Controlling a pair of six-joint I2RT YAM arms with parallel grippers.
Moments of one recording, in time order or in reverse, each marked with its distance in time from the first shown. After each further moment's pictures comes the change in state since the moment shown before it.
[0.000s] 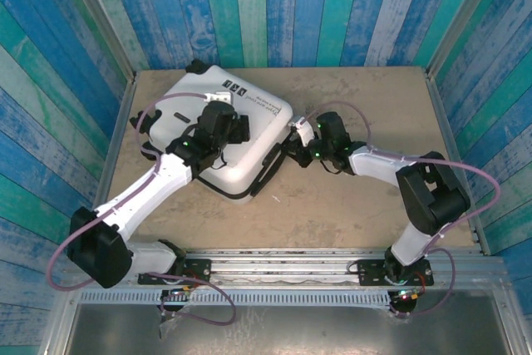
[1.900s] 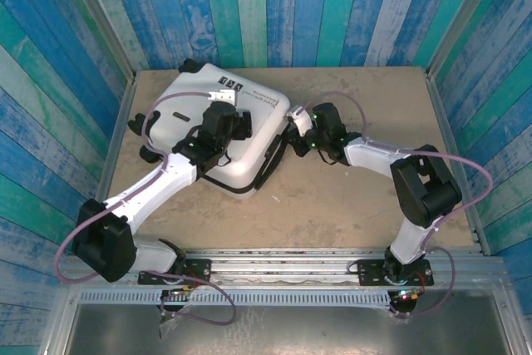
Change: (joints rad) left arm 0.007 0.040 -0.068 0.200 0.007 0.064; right arm -0.013 0.069 0.119 -0.027 0.101 -0.049
